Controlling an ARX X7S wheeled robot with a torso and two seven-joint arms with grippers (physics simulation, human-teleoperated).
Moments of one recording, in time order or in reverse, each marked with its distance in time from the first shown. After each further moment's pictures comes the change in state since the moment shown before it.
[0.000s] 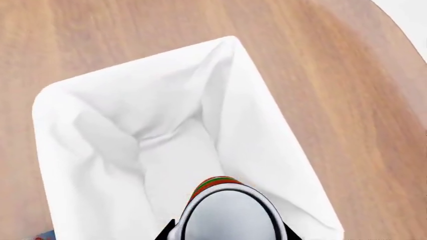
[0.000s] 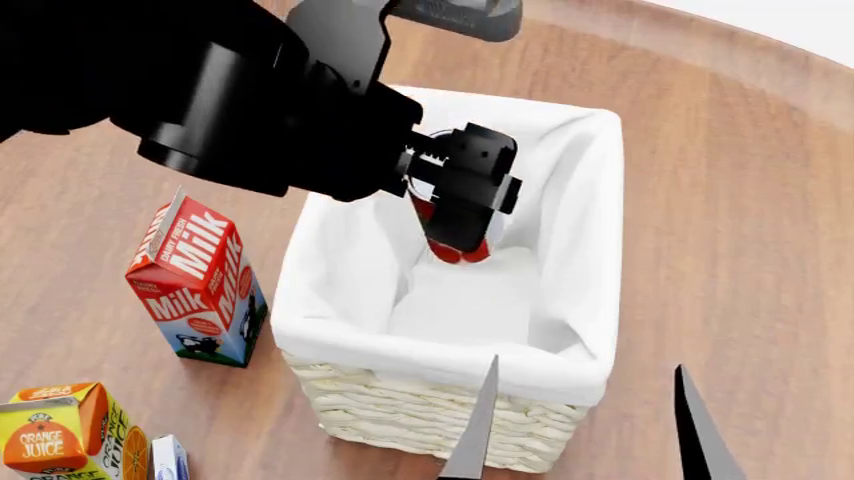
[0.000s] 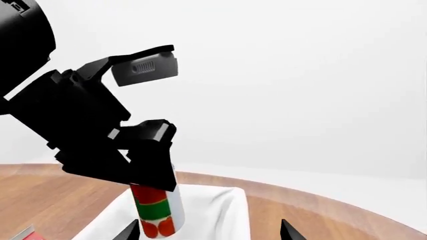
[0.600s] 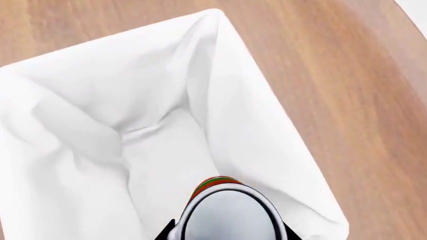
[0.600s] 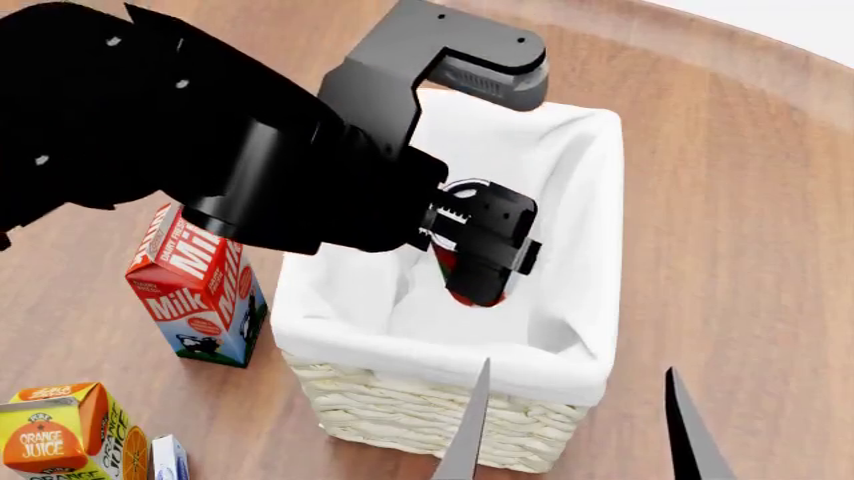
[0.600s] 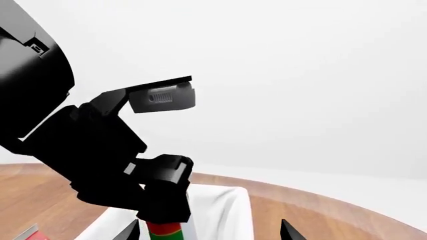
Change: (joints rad) left arm 0.083 0.000 -0.006 0.086 0.035 0.064 -0.037; right arm 0.005 -0.006 -0.022 0.002 -0.013 0.000 0.006
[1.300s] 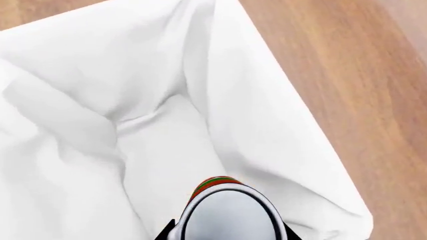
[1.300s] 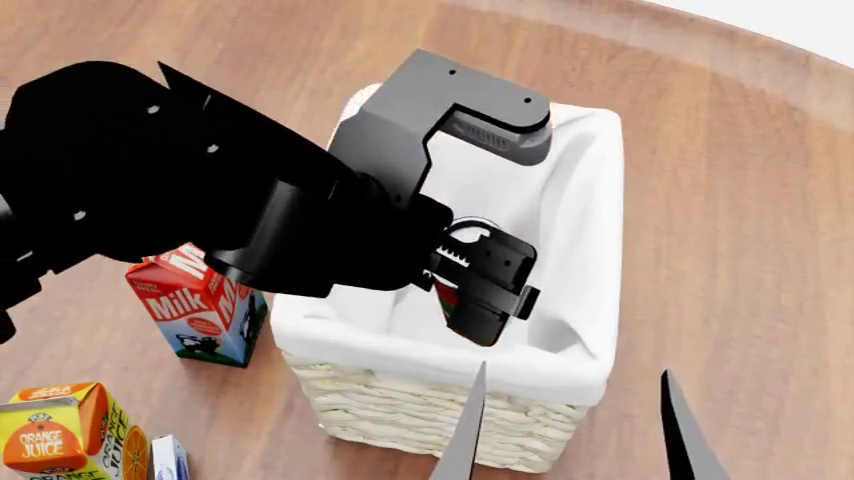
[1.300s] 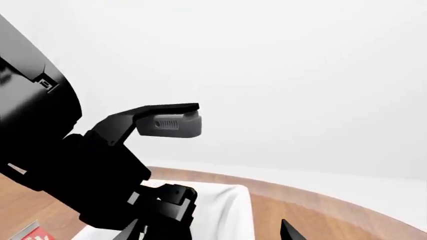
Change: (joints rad) left arm 0.075 0.000 -0.005 0.041 0.061 0.029 -0.021; right arm 0.002 0.002 -0.015 0.005 -0.008 0.001 0.006
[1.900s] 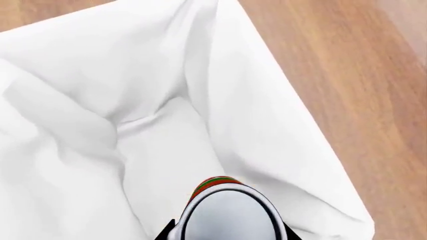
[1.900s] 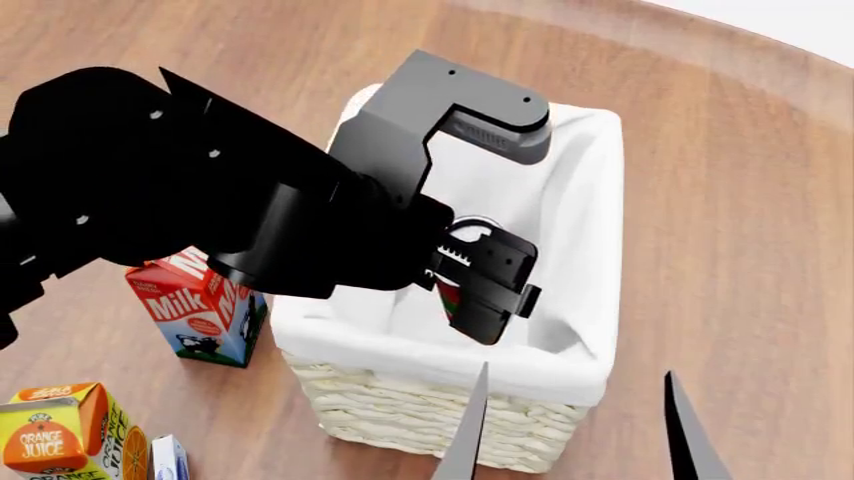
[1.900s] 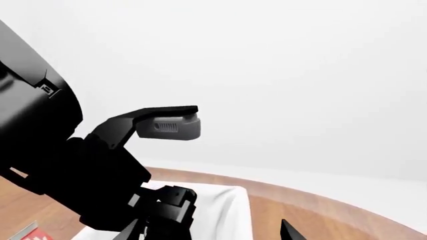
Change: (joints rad) left arm 0.008 0.000 0.000 0.000 0.001 0.017 -0.004; right arm 0.002 0.007 -0.003 -0.012 0.000 0.010 0.011
